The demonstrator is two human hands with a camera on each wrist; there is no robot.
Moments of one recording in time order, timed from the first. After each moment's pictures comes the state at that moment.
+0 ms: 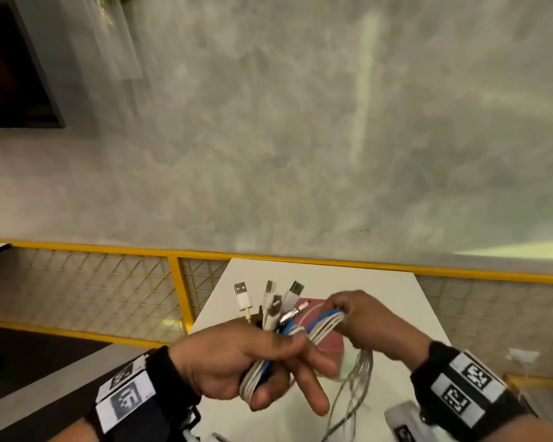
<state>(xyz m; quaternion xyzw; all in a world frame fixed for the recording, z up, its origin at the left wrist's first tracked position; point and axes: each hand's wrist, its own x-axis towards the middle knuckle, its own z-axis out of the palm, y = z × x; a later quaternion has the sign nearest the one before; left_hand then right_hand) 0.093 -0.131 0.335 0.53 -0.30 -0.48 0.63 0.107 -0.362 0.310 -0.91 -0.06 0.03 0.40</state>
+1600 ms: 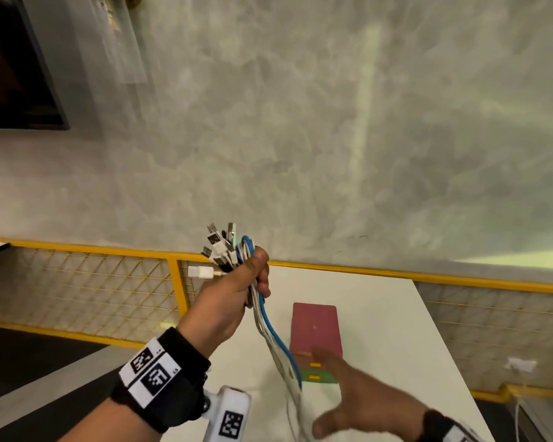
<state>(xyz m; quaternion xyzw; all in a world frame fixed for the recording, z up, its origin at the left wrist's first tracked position) 0.140 -0.143 0.342 0.58 -0.12 -0.02 0.81 0.055 -0.374 0.247 -0.86 -0.13 0.20 0.45</state>
